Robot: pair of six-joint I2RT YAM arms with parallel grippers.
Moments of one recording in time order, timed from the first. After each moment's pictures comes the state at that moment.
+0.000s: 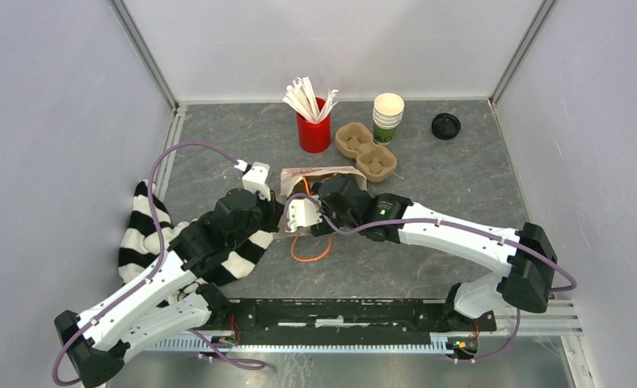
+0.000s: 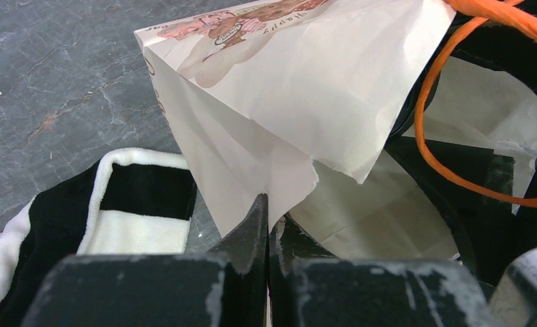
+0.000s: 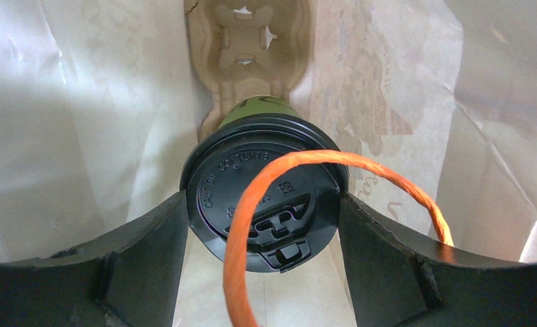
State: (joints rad) left arm -0.79 0.78 0.77 -0.45 -0.26 -0.38; right arm 1.08 1.46 1.20 -0.45 0.28 -0.87
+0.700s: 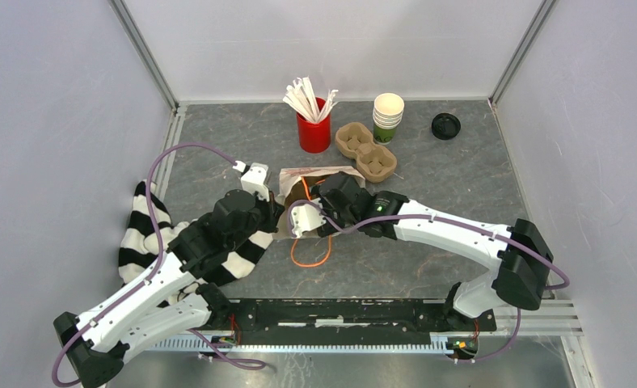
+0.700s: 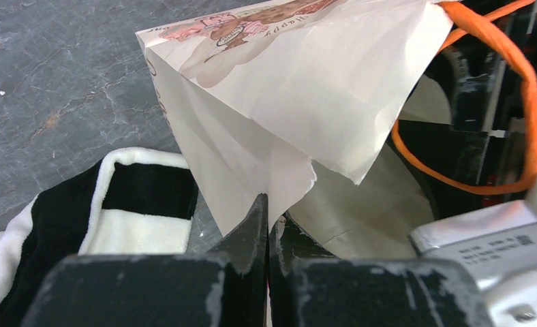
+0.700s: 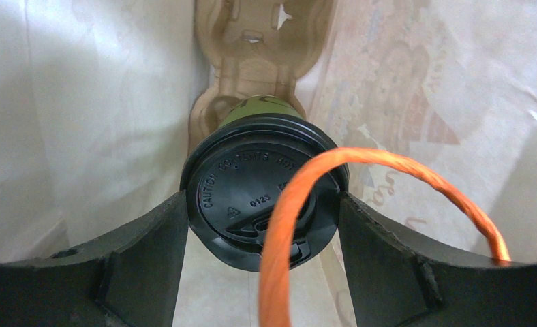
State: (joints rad) left arm -0.79 0.77 0.76 -0.45 -0.27 -0.38; right arm 1.03 1.48 1.16 -0.44 0.23 -1.05
